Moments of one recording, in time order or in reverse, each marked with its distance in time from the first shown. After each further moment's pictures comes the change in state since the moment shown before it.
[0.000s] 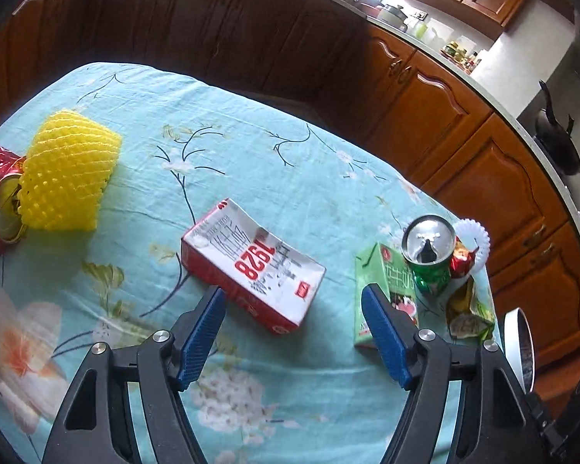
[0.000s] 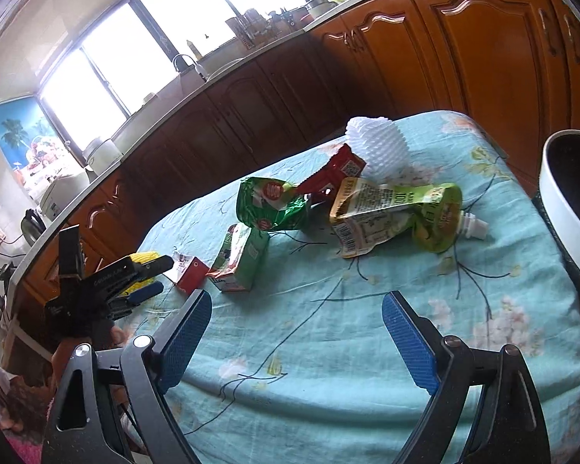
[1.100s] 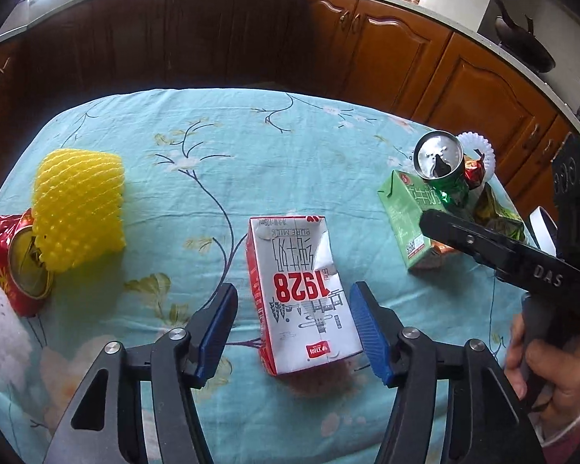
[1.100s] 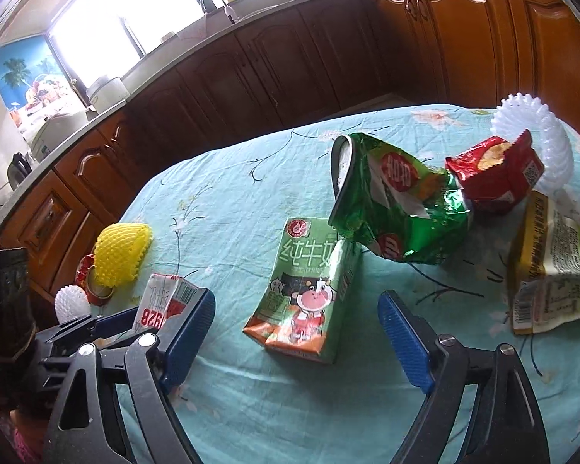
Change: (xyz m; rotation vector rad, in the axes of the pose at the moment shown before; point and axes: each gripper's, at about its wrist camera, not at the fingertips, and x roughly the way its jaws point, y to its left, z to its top) left arm 0.000 0.010 -0.015 0.344 0.074 0.066; right arm 0.142 0.083 0.019 -0.149 0.161 -0.013
